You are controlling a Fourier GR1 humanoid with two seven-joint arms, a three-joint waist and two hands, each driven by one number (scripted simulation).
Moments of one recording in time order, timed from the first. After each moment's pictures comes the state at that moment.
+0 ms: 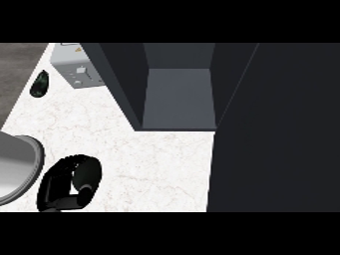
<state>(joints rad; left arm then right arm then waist) -0.15 0.15 0.26 -0.62 0.13 -0.43 -0.91 0.10 -0.05 0.03 -2.37 -0.12 0.17 0.37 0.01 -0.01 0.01</state>
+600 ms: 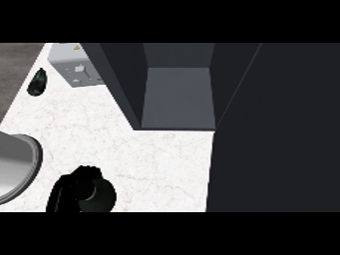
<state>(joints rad) 0.13 0.03 0.06 -1.20 0.27 -0.42 -0.61 0.12 -0.04 0.06 -2.37 -0.10 0.17 0.36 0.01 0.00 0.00</state>
